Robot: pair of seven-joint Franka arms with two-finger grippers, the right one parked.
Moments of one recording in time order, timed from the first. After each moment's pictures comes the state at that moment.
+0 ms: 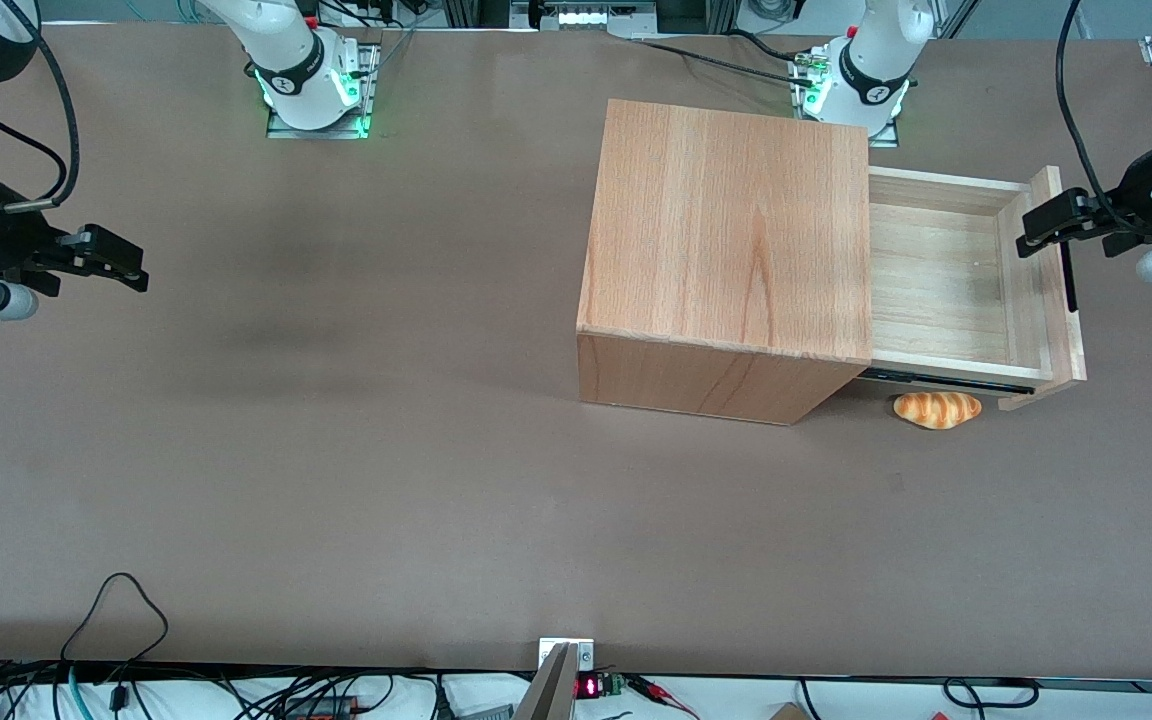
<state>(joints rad) 0.01 0.04 -0.01 -1.55 -0.04 1.51 -0.04</state>
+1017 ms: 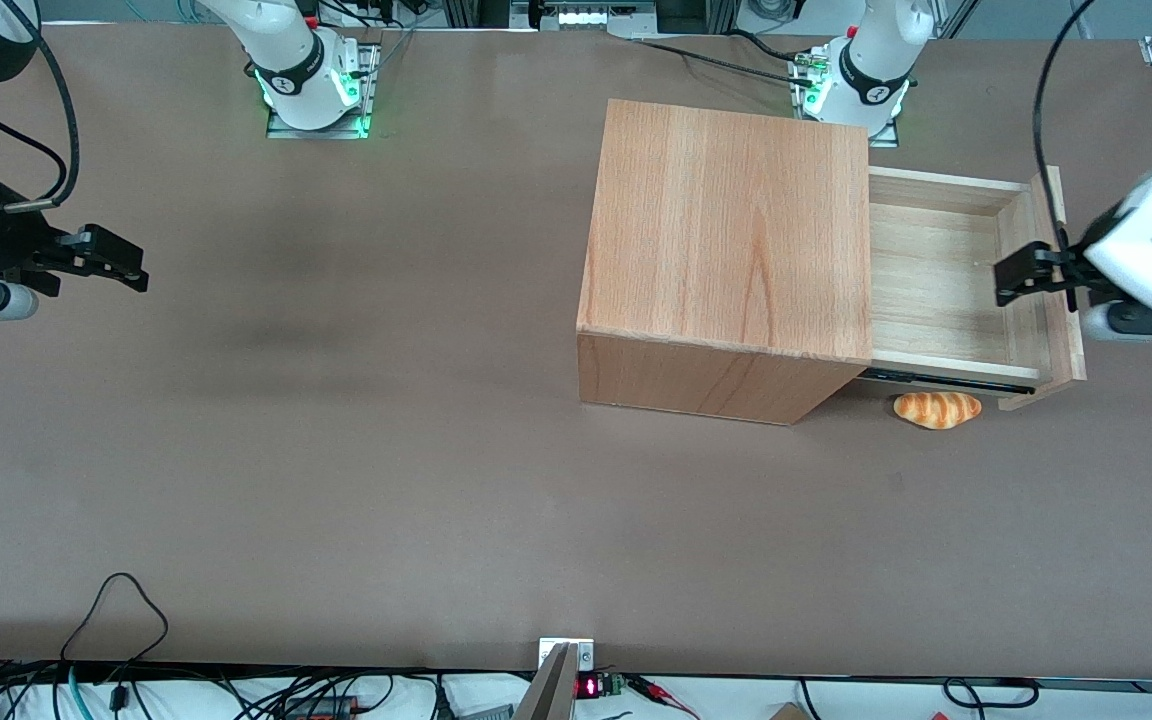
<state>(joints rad) -0.08 0.18 -0.03 -1.41 0.07 1.54 -0.03</state>
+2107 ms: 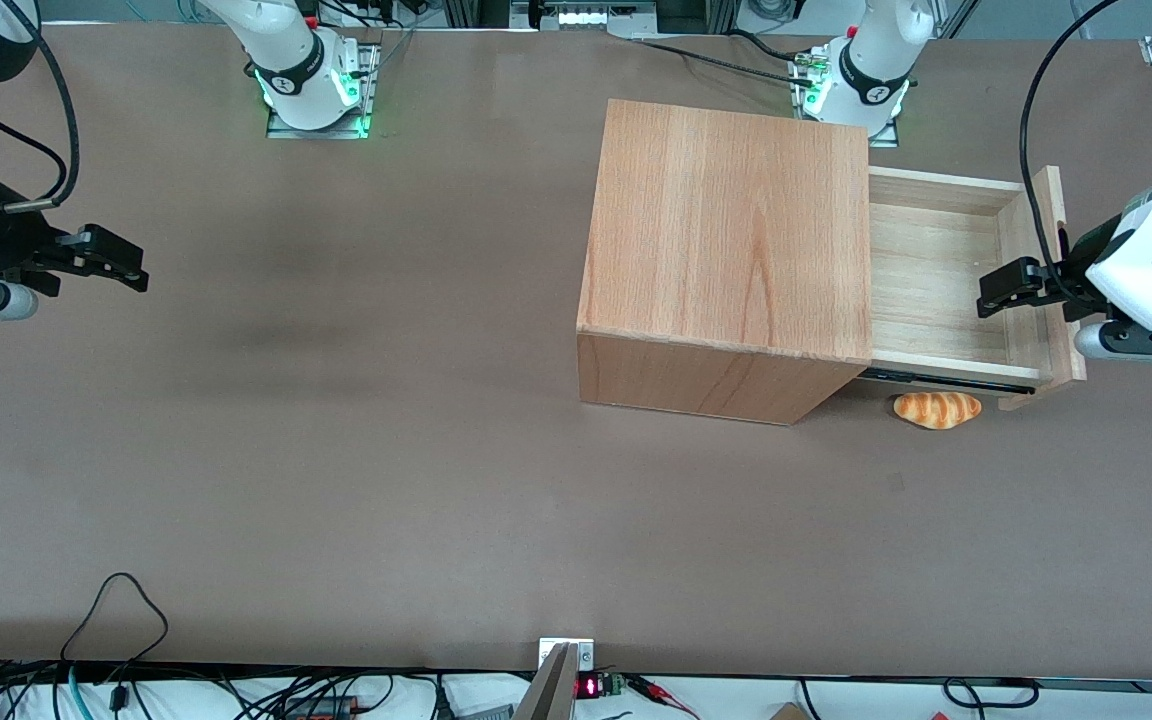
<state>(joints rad) -0.05 0.21 -0.01 -1.41 -0.03 1.55 -0.04</state>
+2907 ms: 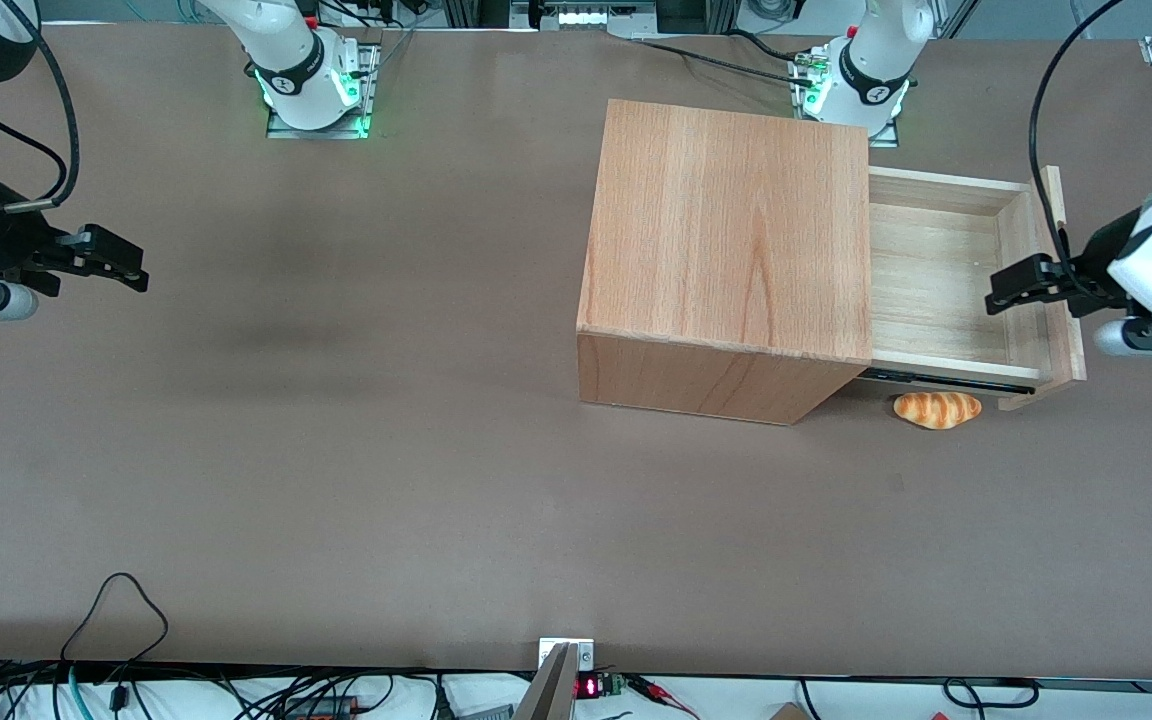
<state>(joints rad) 0.12 0.19 -0.18 -1.41 -0.03 1.54 -0.06</state>
